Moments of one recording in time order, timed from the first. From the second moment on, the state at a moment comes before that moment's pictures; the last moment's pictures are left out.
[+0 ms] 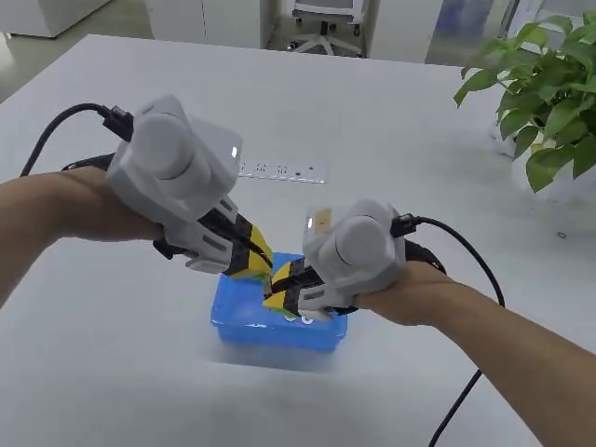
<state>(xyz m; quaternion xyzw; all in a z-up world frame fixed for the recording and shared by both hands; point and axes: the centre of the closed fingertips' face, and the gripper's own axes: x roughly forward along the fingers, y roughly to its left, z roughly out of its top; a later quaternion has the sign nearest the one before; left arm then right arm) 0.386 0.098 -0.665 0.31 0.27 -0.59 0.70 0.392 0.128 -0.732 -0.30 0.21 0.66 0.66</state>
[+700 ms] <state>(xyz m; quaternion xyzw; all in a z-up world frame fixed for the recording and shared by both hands) 0.405 0.095 -0.698 0.30 0.29 -0.59 0.69 0.409 0.124 -0.766 -0.30 0.23 0.66 0.65</state>
